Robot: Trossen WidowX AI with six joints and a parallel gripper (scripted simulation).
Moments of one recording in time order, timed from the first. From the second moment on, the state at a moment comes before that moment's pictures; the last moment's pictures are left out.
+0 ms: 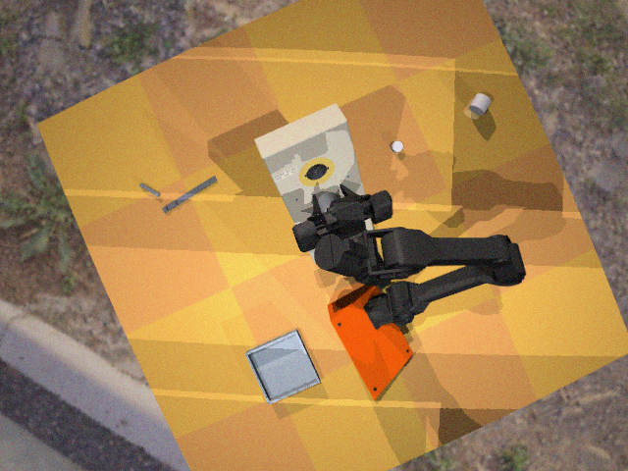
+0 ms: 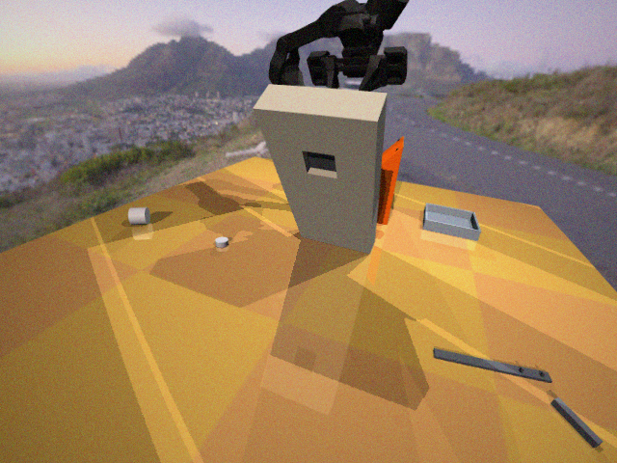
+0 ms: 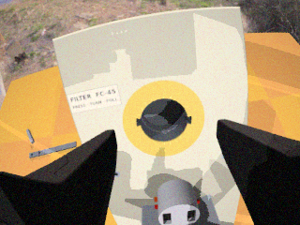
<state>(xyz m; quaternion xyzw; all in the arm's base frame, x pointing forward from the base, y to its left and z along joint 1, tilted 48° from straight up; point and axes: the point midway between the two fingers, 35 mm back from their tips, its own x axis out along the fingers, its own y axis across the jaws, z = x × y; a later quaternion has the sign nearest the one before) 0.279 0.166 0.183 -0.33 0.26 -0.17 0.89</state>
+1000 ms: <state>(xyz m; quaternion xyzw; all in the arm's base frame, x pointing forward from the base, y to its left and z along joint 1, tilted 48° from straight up) 0.246 0.097 0.112 -0.33 0.45 -0.24 0.80</state>
